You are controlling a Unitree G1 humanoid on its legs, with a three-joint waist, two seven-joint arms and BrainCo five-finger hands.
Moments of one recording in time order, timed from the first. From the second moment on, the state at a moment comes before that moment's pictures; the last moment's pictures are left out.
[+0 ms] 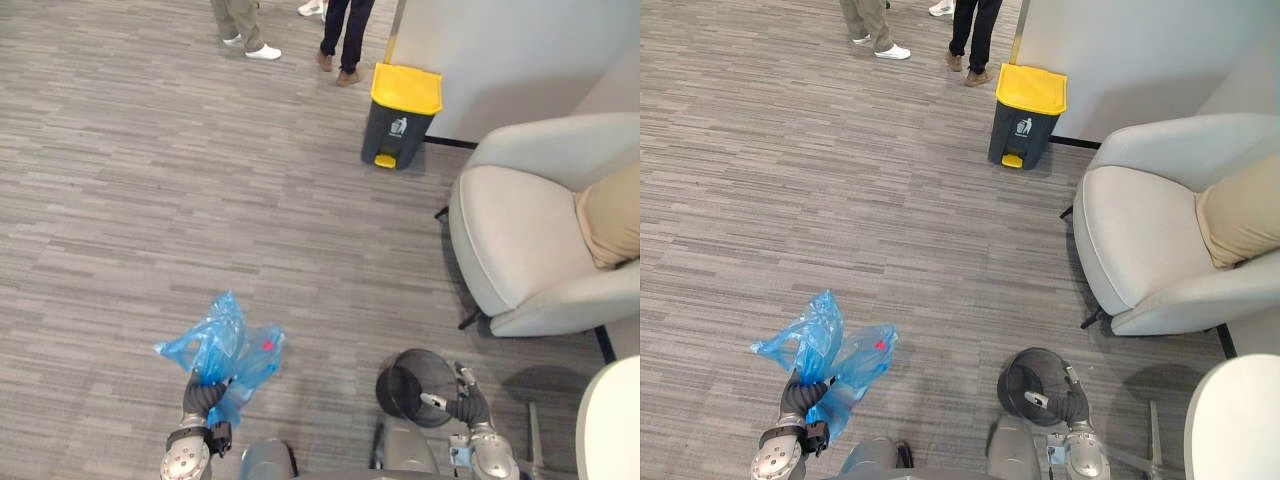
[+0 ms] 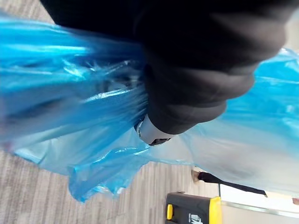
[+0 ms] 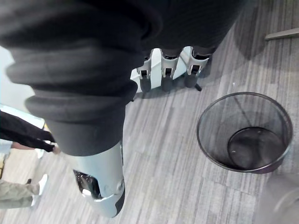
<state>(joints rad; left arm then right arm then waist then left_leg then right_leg) 0.31 0.13 0.06 0.28 -0.04 -0.20 0.10 0.32 -0.07 -0.13 0.41 -0.16 -0.15 -0.11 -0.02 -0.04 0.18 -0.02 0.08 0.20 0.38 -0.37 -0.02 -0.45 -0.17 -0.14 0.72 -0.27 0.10</state>
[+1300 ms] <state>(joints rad) 0.23 0.03 0.04 0.38 -0.04 -0.18 0.11 0.19 -0.11 -0.10 0.45 -0.13 -0.12 -0.13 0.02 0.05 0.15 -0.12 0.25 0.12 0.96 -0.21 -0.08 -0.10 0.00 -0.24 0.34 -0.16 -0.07</state>
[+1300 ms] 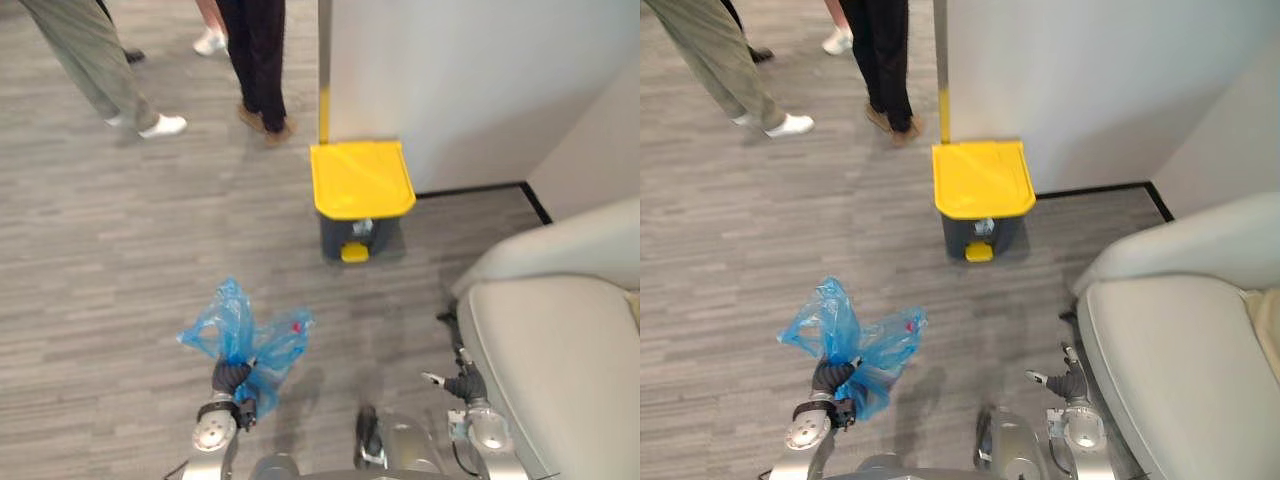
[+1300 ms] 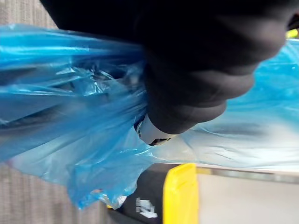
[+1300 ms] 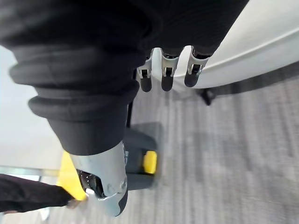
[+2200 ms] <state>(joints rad) 0.25 0.03 0.05 0.38 -0.04 -0.17 0.13 0.20 -0.06 -0.15 0.50 -0.13 -0.11 -0.15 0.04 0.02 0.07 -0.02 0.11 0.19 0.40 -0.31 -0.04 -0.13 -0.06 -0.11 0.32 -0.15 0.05</state>
